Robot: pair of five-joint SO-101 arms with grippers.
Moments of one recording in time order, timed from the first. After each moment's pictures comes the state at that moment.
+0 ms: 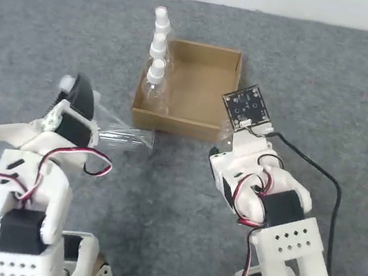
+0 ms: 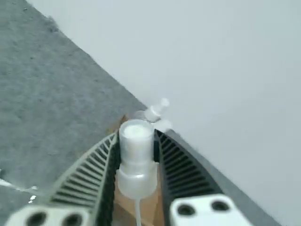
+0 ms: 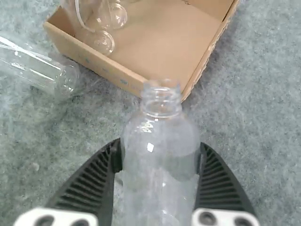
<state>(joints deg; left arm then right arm) -9.8 -79.7 54.5 53.6 47.5 -25.3 -50.6 47.9 59.2 5.1</state>
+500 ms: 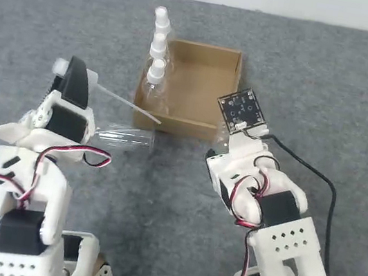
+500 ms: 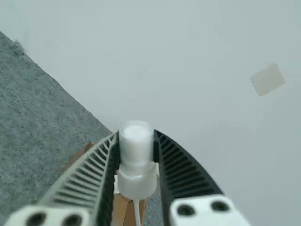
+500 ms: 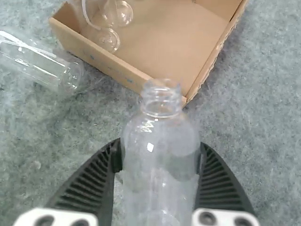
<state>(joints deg) -9.6 -79.7 54.1 44.6 53.1 -26.4 -50.7 51.0 56.2 5.0</state>
